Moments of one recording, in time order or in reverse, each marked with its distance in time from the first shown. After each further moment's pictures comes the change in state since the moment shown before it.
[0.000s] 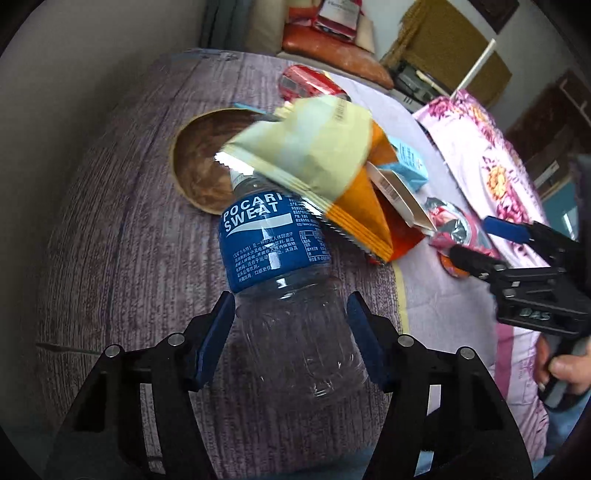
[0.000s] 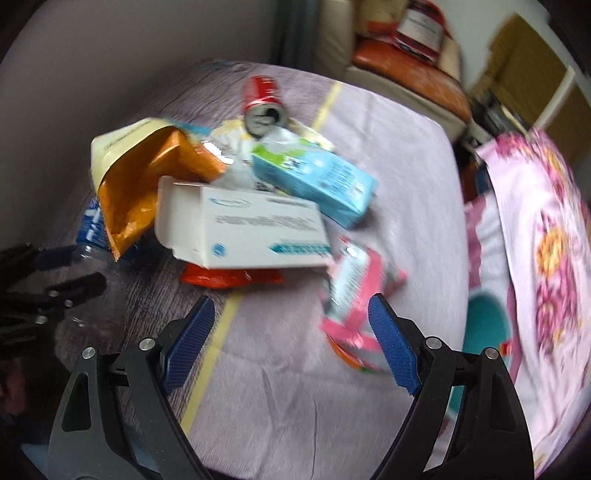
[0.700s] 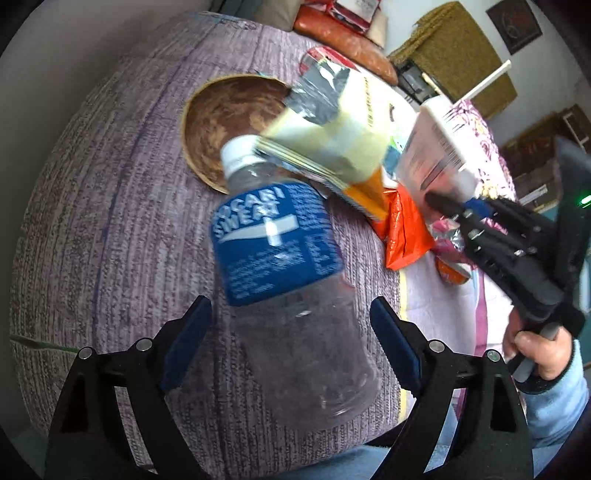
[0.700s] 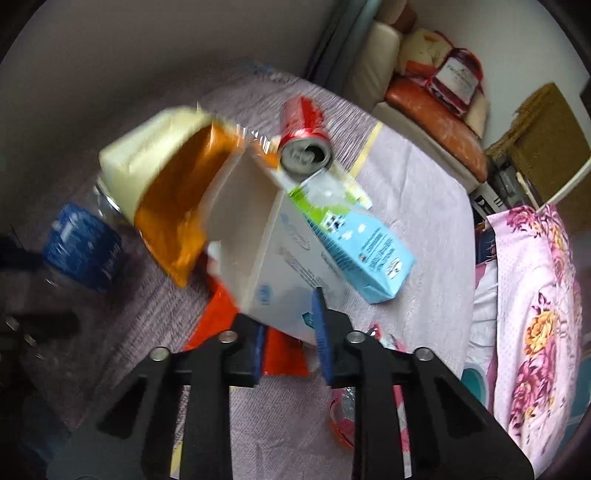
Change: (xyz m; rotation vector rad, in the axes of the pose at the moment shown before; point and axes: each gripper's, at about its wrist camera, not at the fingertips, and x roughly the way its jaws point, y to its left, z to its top) left arm 0.015 0.022 0.007 -0.097 0.095 -0.094; right arm 0.024 0.028 0.039 -0.165 -0.086 -0.053
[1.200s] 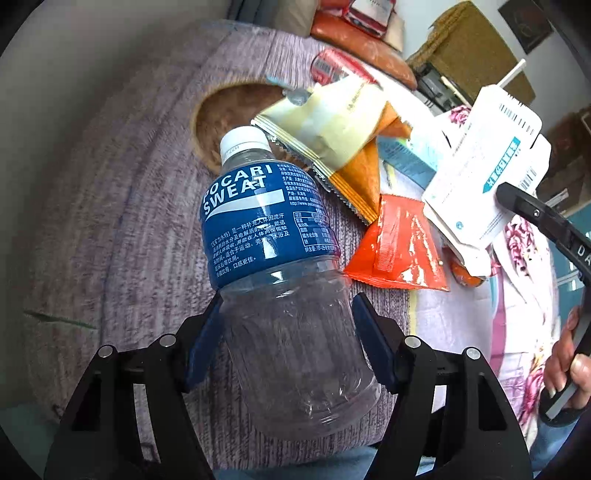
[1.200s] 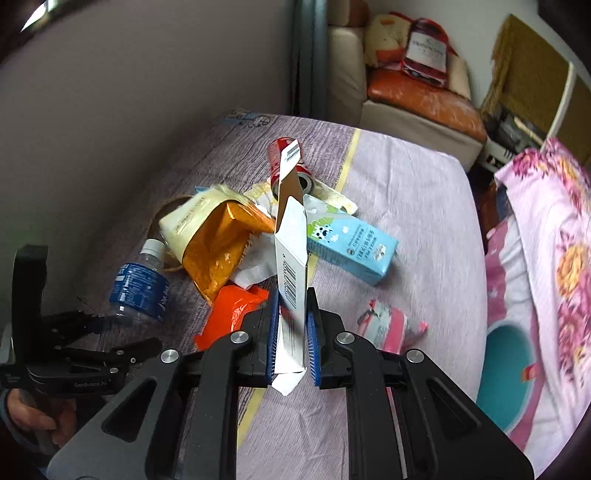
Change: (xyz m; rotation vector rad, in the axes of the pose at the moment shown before) left arm -0.009 -0.019 -0.016 -0.013 -0.048 0.115; right arm -0.058 -0.045 -0.012 0.276 -0.076 0.183
